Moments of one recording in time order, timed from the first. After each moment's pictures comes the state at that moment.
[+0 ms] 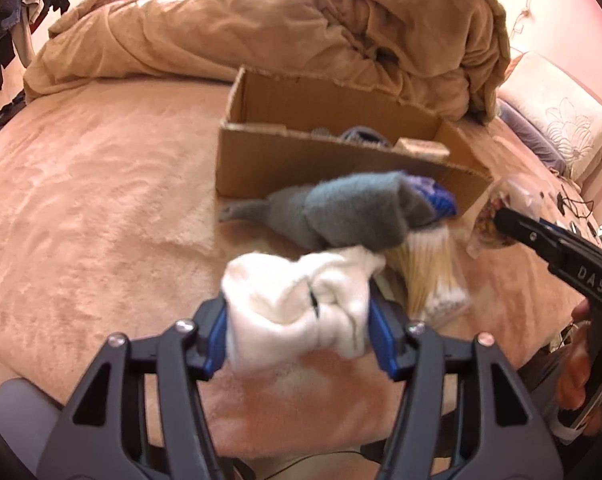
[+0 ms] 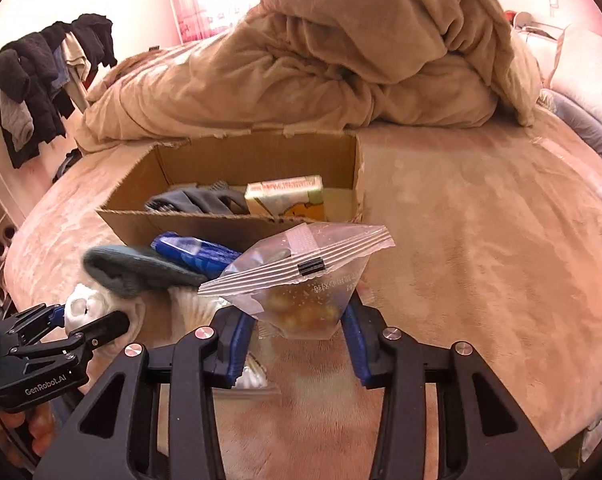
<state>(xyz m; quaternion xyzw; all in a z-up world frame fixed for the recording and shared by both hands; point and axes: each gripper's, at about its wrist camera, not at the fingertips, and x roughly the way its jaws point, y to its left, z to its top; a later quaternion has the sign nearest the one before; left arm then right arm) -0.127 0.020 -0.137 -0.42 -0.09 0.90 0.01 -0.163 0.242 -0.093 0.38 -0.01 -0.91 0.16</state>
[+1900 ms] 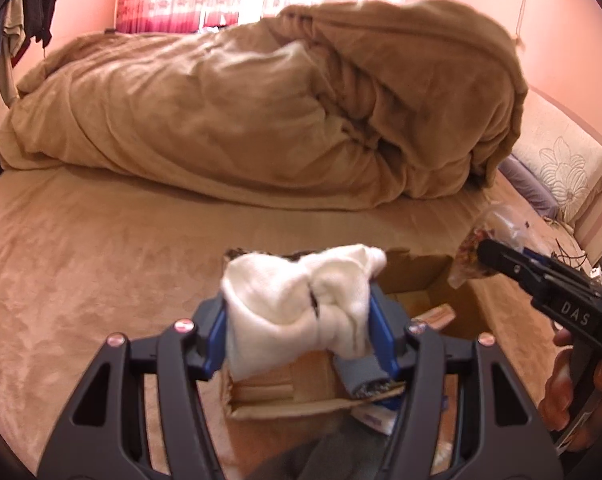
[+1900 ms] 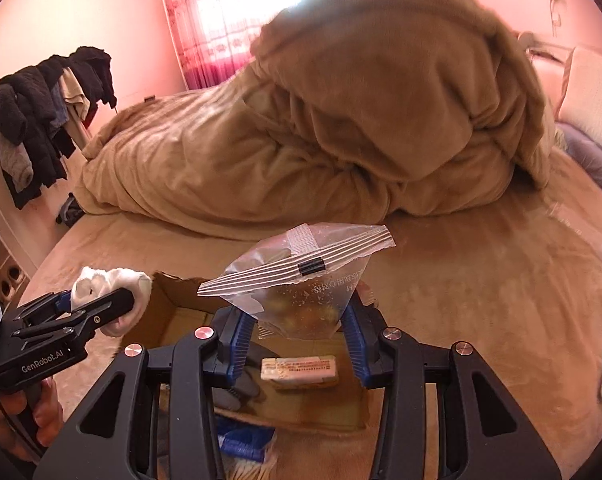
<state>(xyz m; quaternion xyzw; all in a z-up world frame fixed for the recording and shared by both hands) -0.266 -0.011 -0.062 -0.37 -0.09 0.92 0.04 -0.269 0.218 -0.024 0.34 -0.04 -0.92 0.17</state>
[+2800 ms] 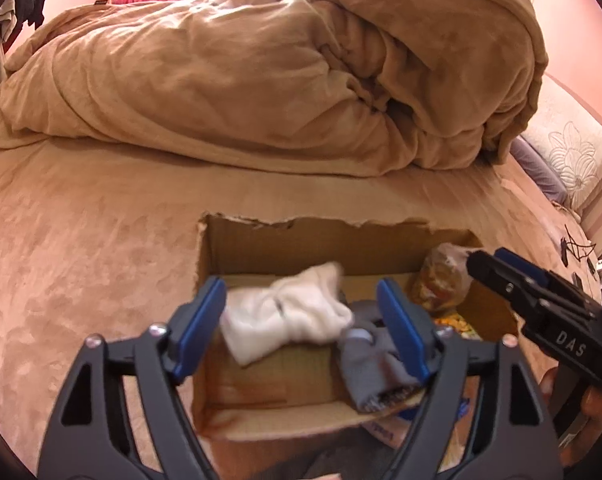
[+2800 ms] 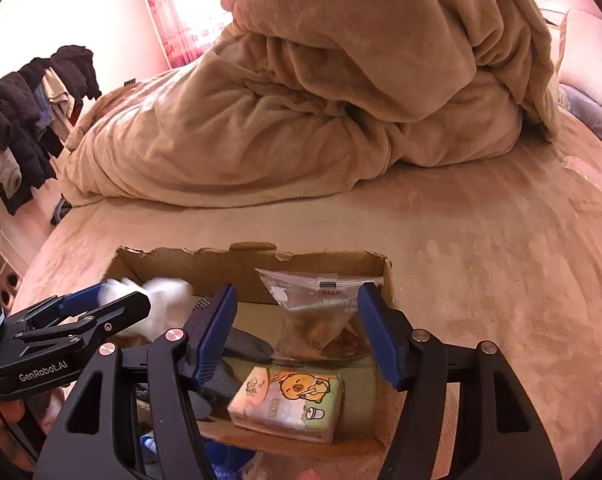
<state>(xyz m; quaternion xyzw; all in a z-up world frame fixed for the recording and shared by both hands) -0.281 0.001 -0.094 -0.41 -0.09 0.91 0.04 -0.281 0.218 -0.073 0.37 -0.06 -0.91 0.16</state>
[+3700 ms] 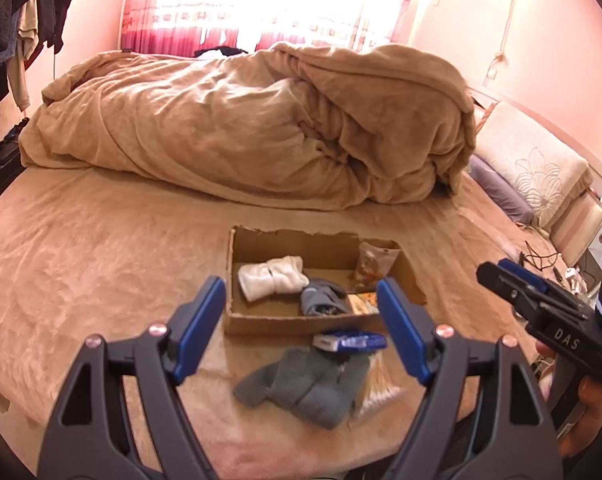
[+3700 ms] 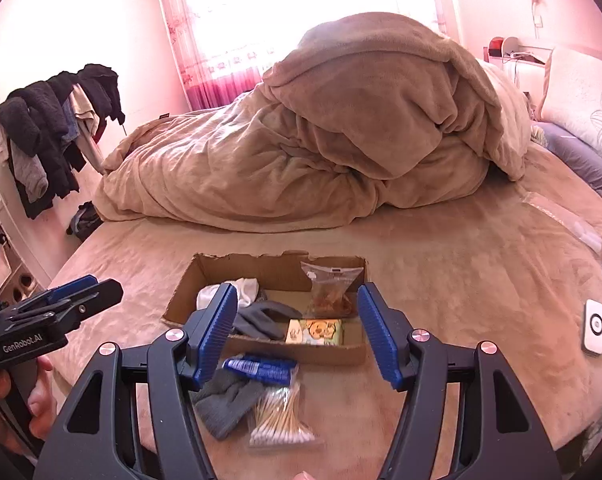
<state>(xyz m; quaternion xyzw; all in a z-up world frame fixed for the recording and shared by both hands) -0.144 -0.008 0.008 -0.34 -0.10 0.93 0.05 -0.162 0.238 0.020 0.31 -0.05 -0.93 0.16</state>
